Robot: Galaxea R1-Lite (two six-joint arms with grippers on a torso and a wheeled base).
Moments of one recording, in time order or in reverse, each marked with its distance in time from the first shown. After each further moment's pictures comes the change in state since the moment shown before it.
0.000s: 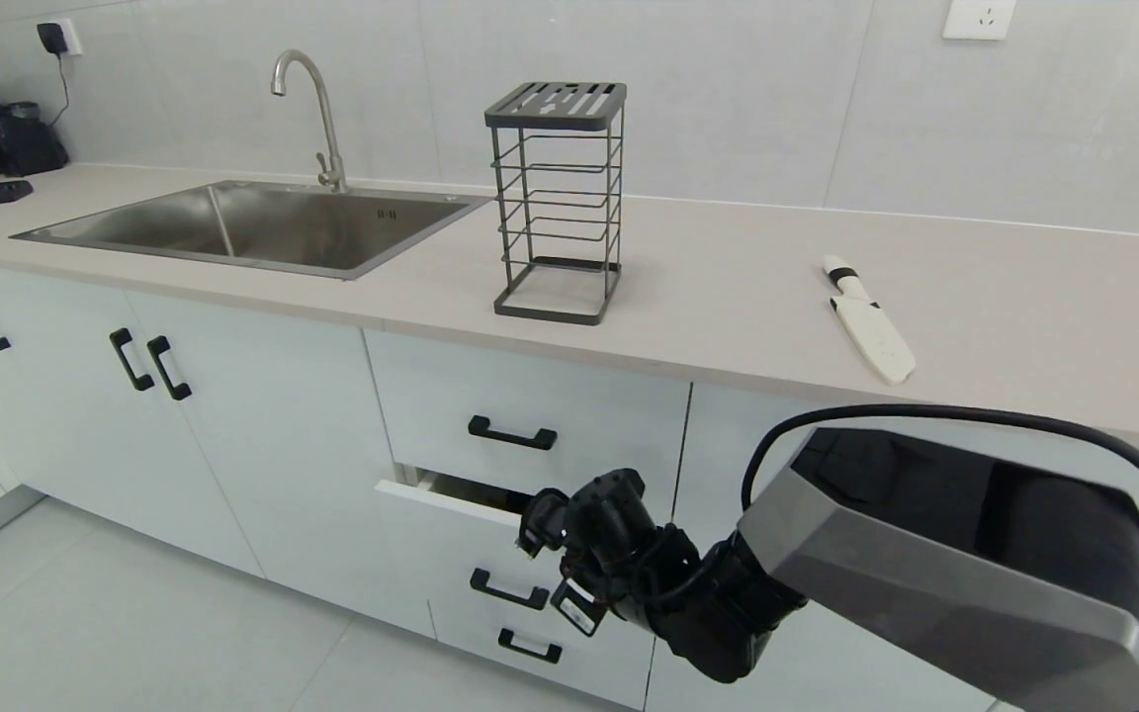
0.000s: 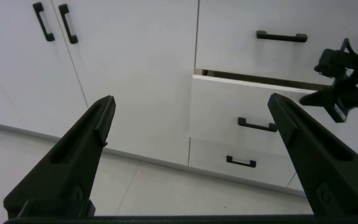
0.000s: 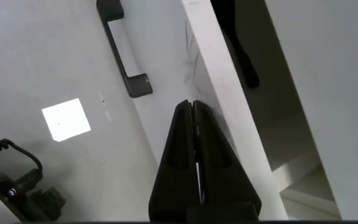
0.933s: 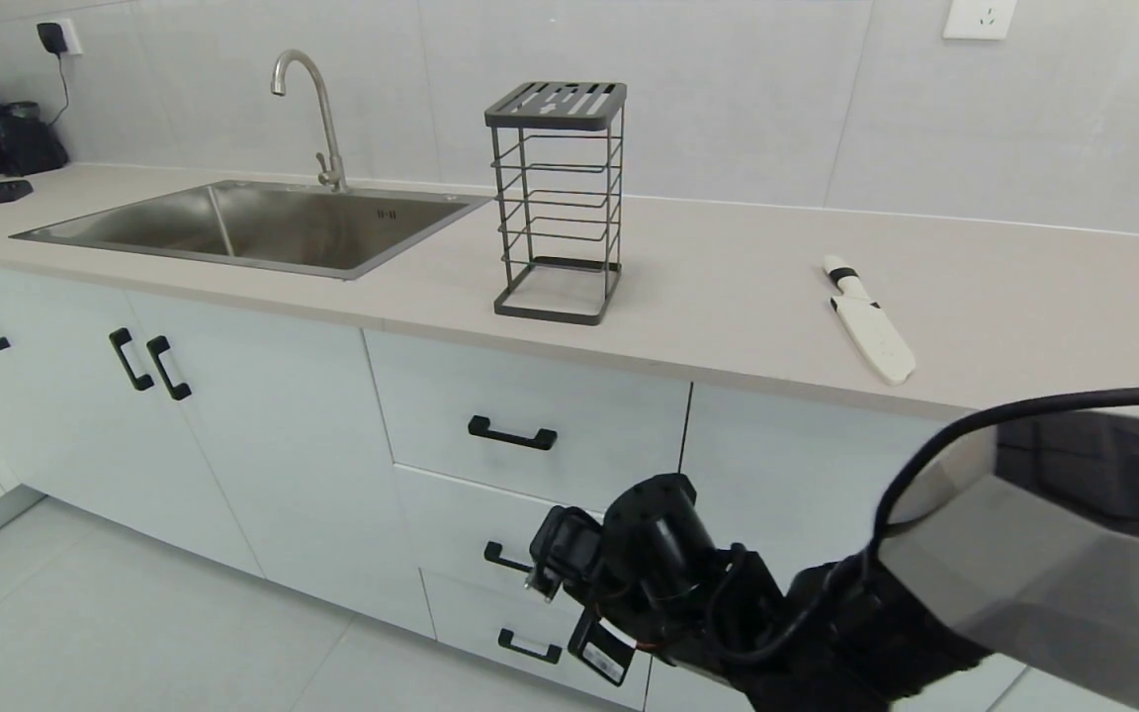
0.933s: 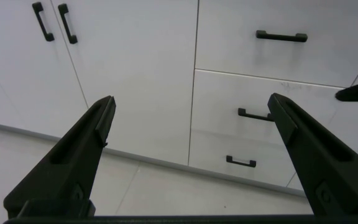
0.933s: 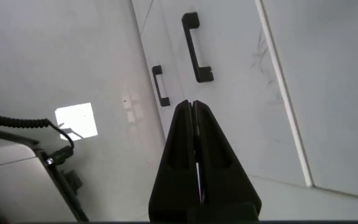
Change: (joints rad) left arm 0.000 0.000 0.000 0.000 0.000 0.000; right arm 0.083 -0.297 0.301 -0.052 0.083 -0.028
